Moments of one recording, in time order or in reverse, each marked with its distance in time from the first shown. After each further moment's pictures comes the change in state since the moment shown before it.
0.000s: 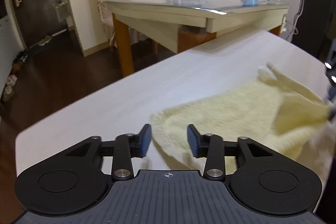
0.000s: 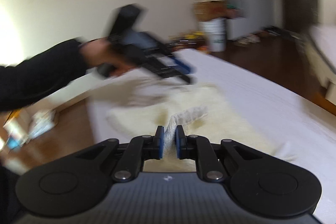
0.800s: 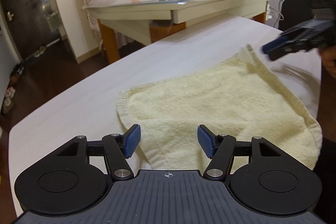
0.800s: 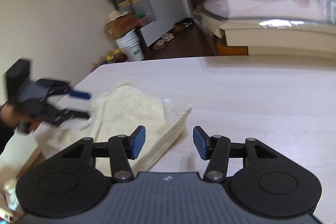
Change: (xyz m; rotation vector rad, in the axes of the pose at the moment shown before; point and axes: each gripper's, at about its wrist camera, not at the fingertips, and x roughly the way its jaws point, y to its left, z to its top) left arm -0.026 -0.067 -0.026 0.094 -0.037 0.000; right arm -0.011 -0.085 -0.034 0.562 -0.157 -0.431
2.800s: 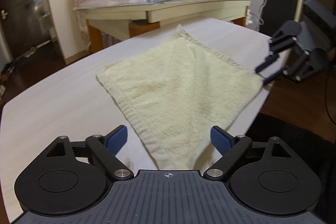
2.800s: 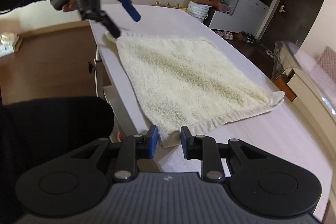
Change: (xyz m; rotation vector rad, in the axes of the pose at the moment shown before) left arm -0.058 -0.040 -0.056 -0.002 -0.033 -0.108; right arm -0.074 0.087 -0.108 -0.764 0.136 0.070
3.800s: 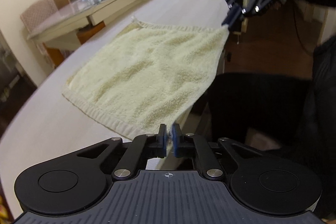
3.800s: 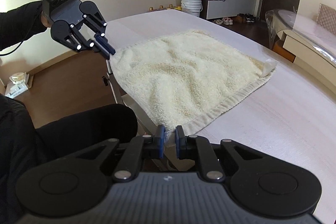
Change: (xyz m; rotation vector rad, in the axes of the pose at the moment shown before) left arm 0.001 -0.038 -0.010 0.276 0.104 -0.101; right arm -0.052 -0.013 -0.020 0.187 0.010 0.099
